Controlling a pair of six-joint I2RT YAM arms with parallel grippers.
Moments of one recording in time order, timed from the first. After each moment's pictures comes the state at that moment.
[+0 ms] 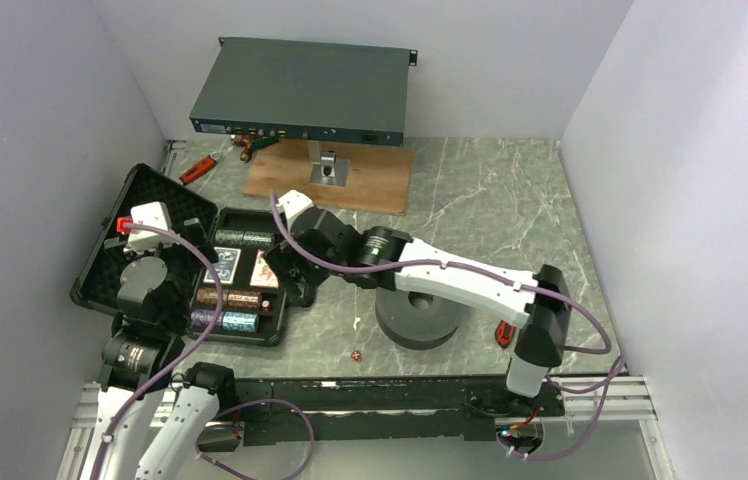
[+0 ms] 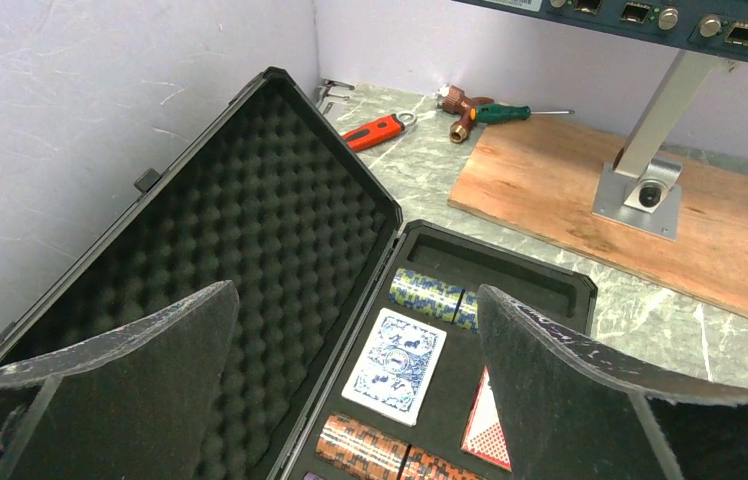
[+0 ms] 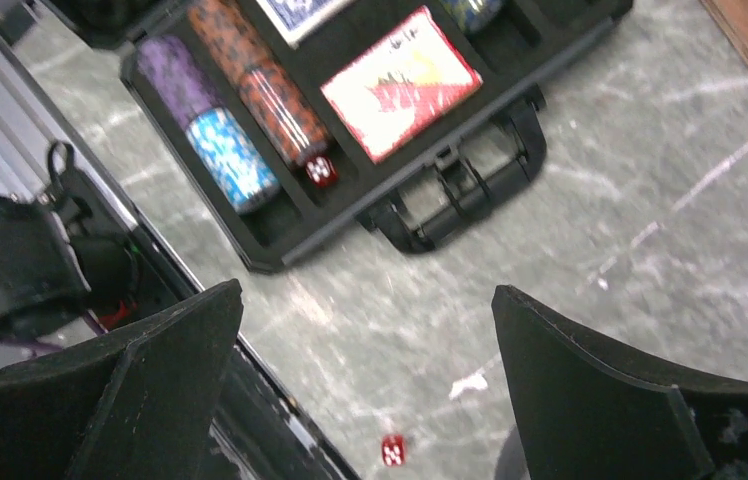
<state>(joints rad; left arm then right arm) -0.22 0.45 0.84 -0.46 -0.54 -0.07 1.17 1.78 1.71 -0.59 0.17 0.31</state>
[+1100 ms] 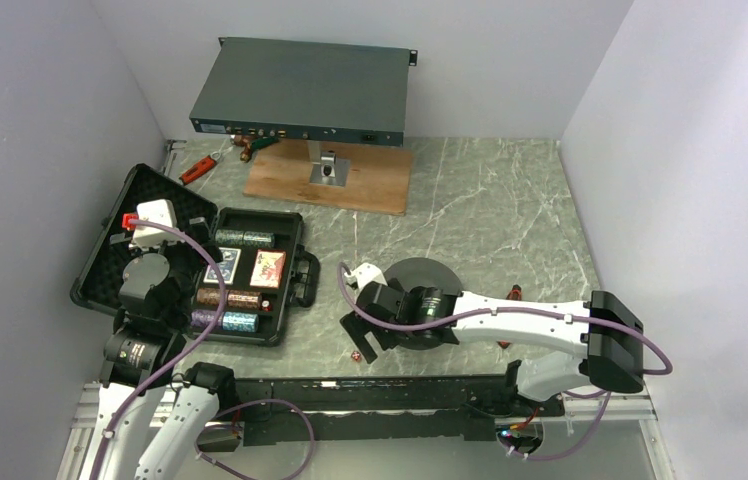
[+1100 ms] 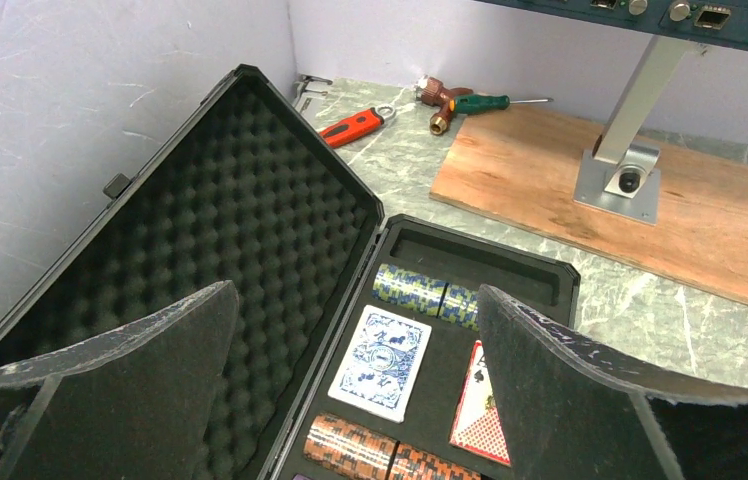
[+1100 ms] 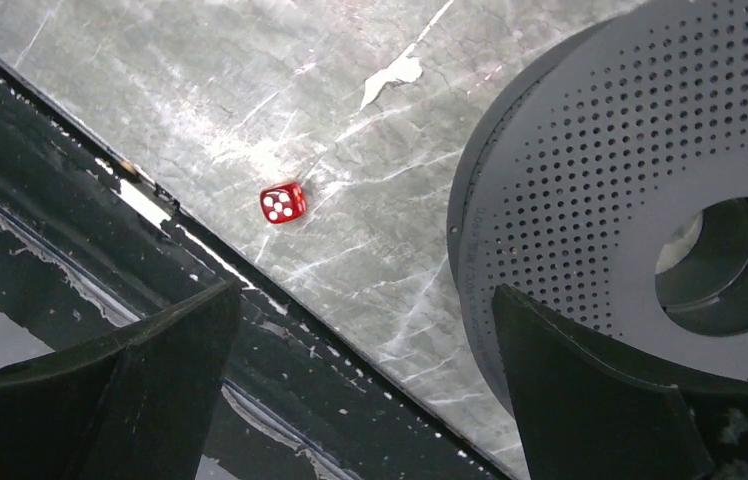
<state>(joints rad) -0.22 0.48 0.84 -0.46 -0.49 -0.07 1.25 1.36 0.94 -0.60 0.23 0.50</state>
